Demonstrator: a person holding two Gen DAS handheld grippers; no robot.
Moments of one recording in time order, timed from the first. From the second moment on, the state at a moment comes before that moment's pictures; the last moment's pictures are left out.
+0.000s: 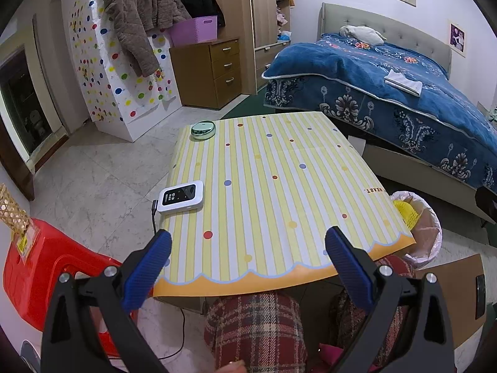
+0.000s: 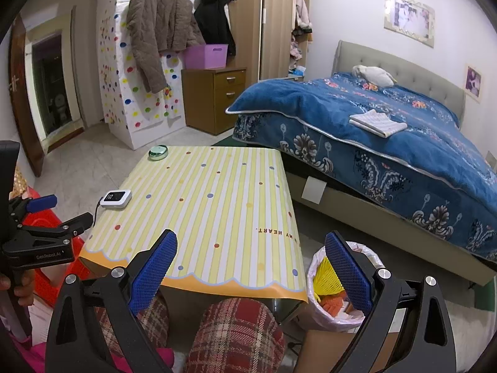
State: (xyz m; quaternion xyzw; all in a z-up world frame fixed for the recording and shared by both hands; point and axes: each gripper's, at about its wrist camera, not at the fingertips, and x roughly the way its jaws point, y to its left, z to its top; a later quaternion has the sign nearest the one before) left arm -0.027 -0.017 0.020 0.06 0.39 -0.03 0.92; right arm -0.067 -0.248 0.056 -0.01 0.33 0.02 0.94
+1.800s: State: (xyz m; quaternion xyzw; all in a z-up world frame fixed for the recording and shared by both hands) left arm -0.025 -0.013 0.016 0.05 0.40 -0.02 0.92; right arm -0.066 -0.248 0.050 -0.01 0.33 0.02 0.94
